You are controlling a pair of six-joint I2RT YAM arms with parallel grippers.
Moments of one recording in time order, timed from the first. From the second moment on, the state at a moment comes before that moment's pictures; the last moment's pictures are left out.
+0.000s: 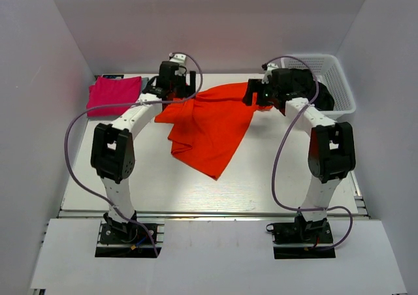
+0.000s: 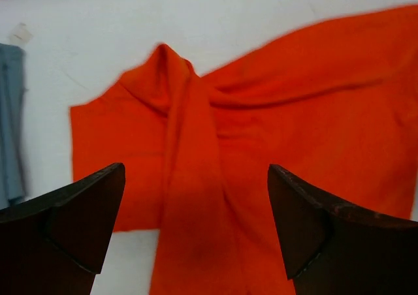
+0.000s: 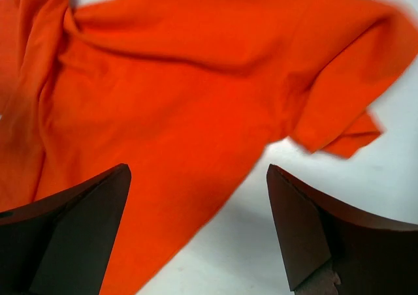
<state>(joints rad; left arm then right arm) -0.34 1.97 1.68 -0.23 -0.10 -0.14 0.24 1.87 1.44 -0.16 -0.22 0.16</state>
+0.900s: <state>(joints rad) -0.66 1.72 1.03 -0.17 0.24 -0.28 0.27 2.10 1.49 -0.18 -0.28 0.21</state>
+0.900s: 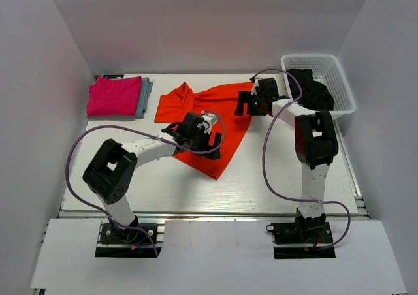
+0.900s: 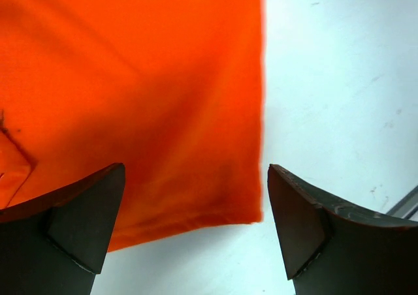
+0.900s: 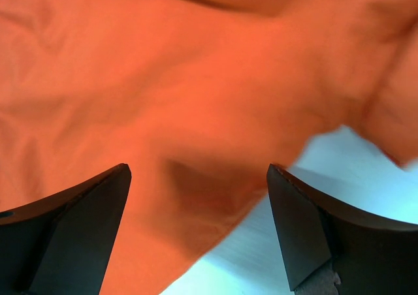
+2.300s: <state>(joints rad) -0.92 1.83 1.16 -0.49 -0.04 -0.23 0.18 2.06 1.57 -0.31 -0.09 0.36</state>
